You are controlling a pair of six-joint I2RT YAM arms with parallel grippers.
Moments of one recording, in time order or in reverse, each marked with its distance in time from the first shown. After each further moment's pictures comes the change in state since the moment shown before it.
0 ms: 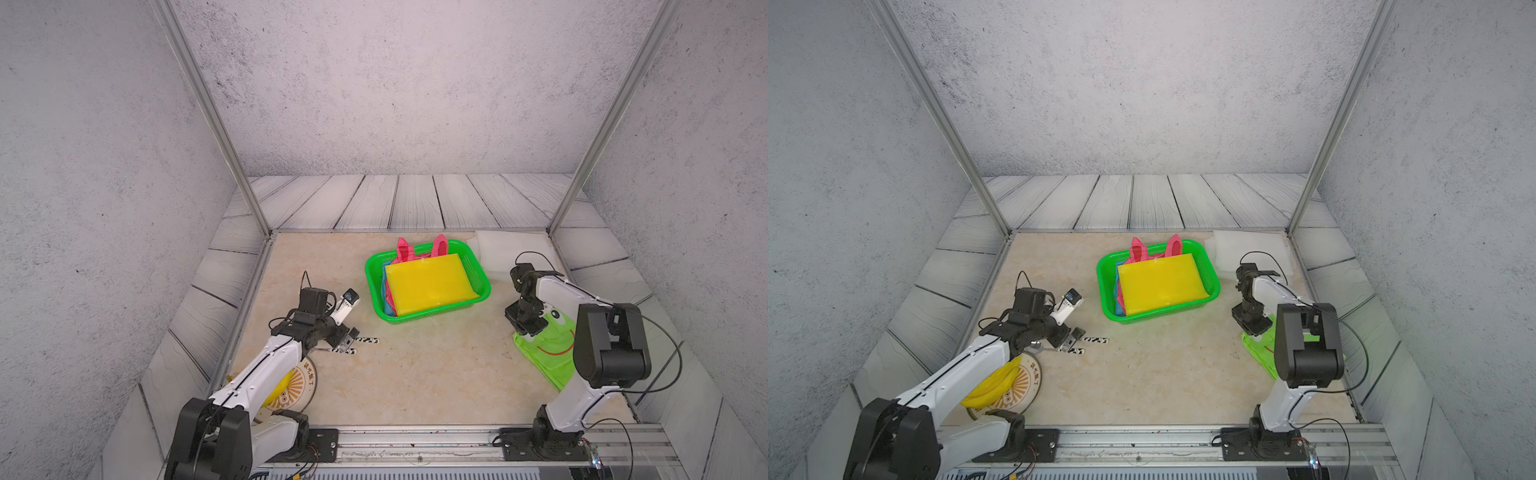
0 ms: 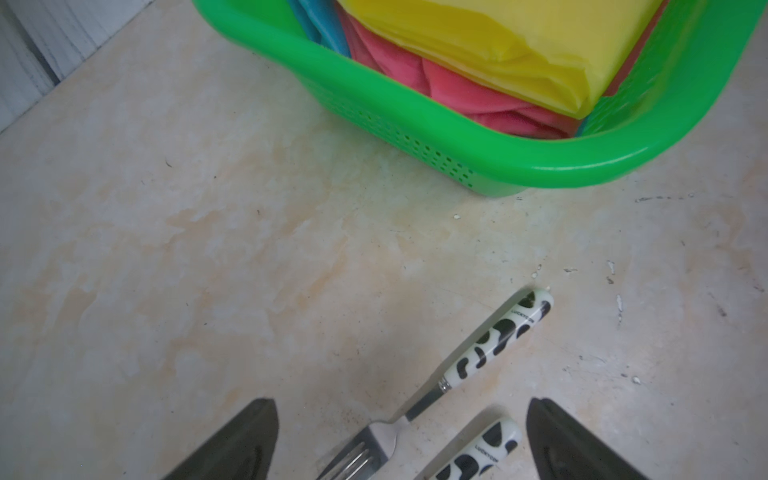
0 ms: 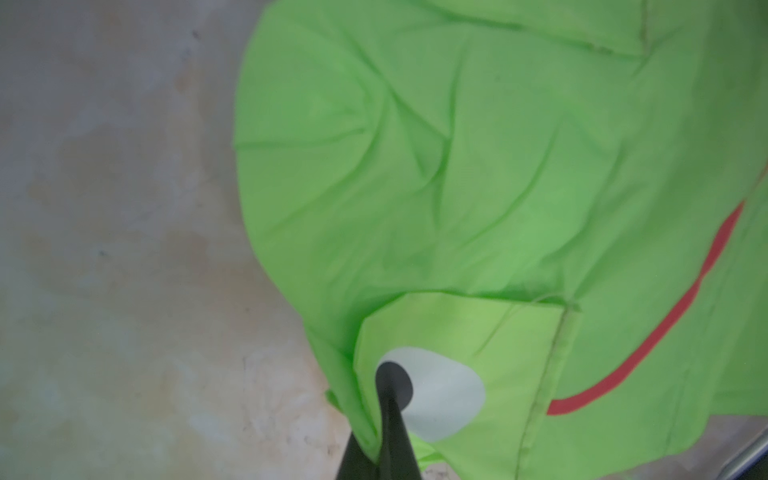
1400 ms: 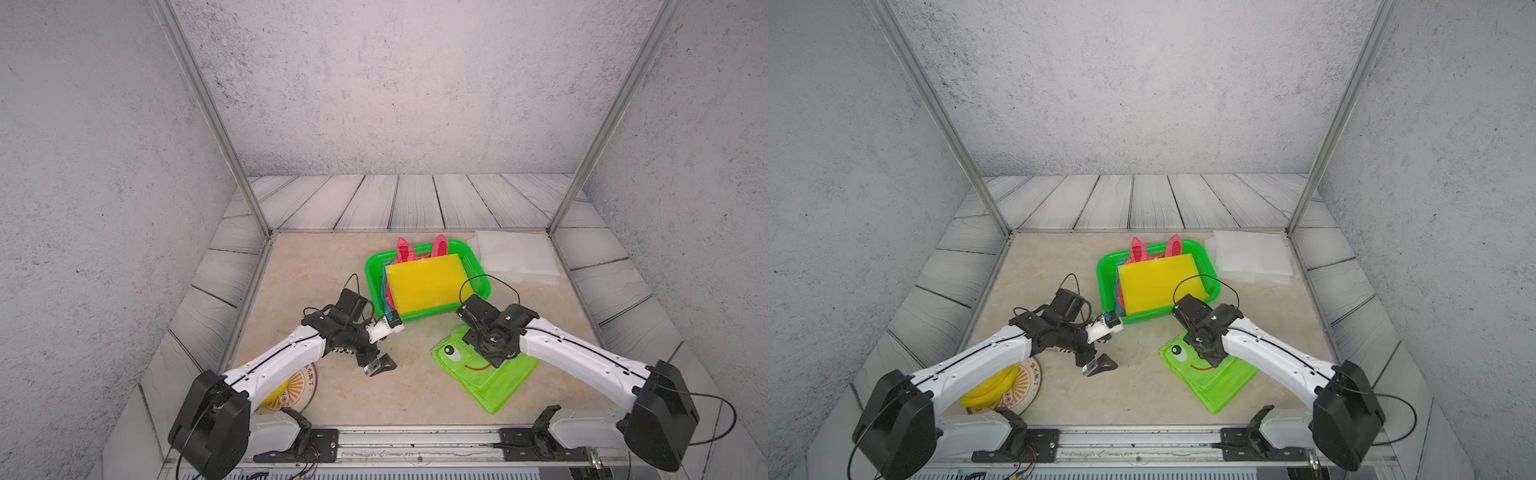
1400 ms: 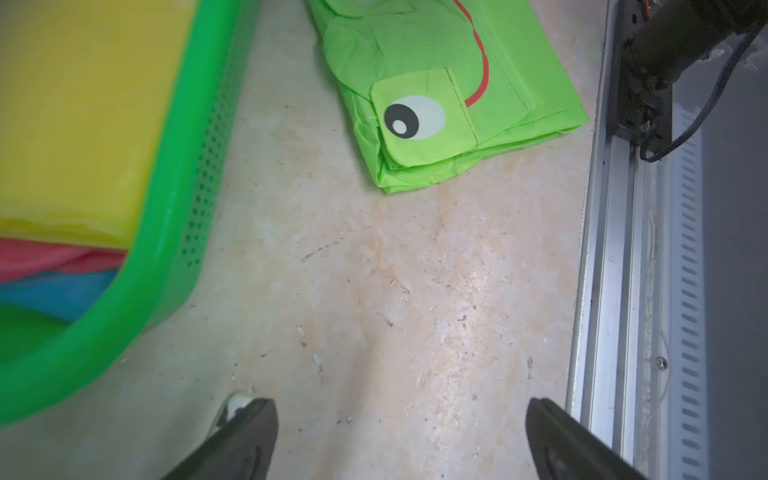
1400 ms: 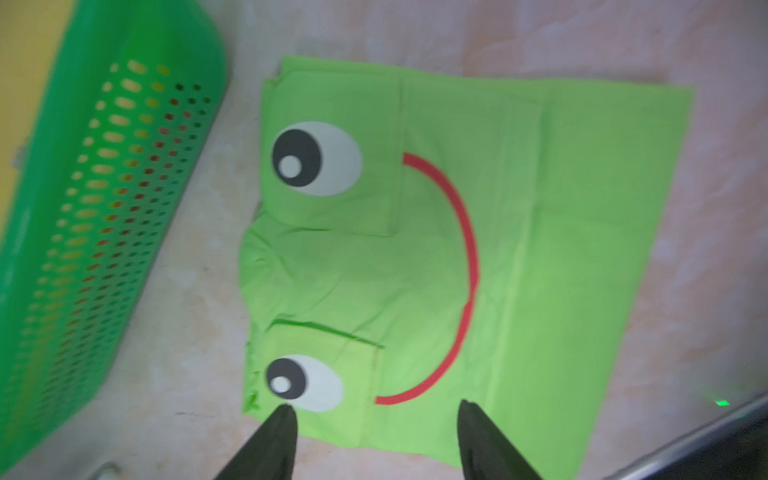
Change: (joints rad) left arm -0.367 0.150 0.146 -0.199 0.307 0.022; right arm 0.675 -0.428 -0.182 -0.079 0.163 0.377
